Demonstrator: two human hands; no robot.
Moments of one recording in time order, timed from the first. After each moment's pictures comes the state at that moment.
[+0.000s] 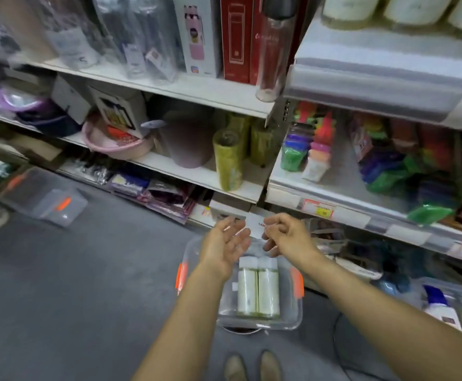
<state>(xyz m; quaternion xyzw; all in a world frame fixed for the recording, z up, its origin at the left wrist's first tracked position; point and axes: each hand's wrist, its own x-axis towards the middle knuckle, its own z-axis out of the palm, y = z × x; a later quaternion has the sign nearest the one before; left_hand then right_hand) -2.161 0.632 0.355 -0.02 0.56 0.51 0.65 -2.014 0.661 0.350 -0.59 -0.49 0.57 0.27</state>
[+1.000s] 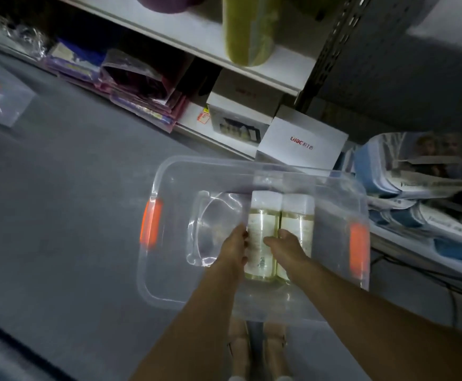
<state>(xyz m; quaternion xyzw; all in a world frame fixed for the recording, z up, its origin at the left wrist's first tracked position) -2.161 0.621 -0.046 -0.11 0.67 0.32 0.66 -2.051 0.650 -0.045 -0.72 -0.30 0.62 0.02</state>
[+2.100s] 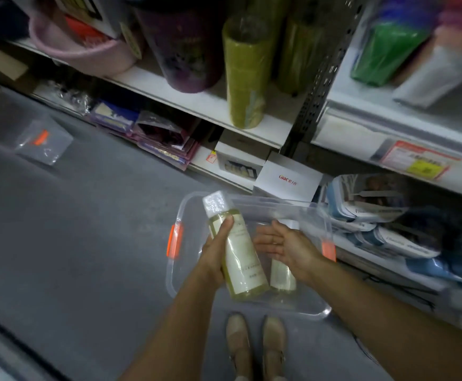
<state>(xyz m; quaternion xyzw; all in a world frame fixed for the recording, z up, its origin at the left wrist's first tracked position) -2.200 0.616 0.081 -0.03 0.62 0.41 0.67 -2.041 0.675 0.122 -0.63 -0.27 0.72 0.11</state>
